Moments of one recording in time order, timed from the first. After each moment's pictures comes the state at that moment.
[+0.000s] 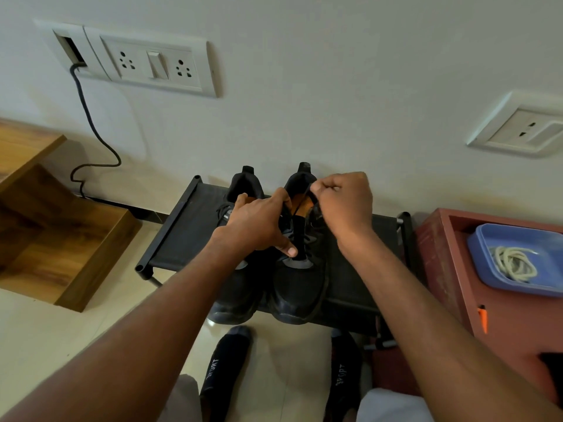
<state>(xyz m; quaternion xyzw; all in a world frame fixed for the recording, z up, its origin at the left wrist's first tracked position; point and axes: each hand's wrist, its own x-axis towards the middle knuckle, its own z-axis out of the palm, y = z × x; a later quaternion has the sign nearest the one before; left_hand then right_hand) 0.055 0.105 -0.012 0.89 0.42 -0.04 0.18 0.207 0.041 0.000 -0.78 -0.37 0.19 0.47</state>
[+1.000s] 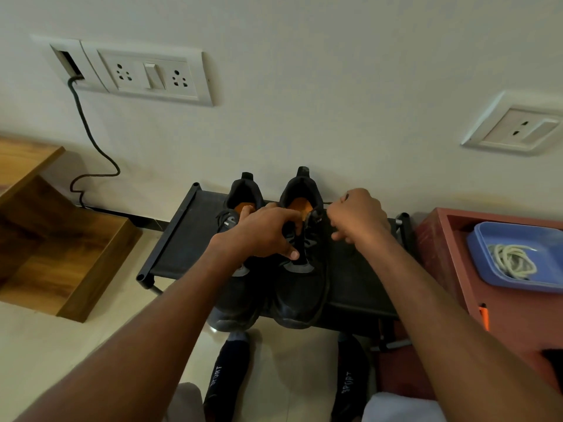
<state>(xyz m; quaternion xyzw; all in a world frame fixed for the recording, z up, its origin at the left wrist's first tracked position) 0.058 0.104 -0.008 0.89 0.39 -0.07 0.23 0.229 0.030 0.015 -0.87 -0.32 0.27 0.24</state>
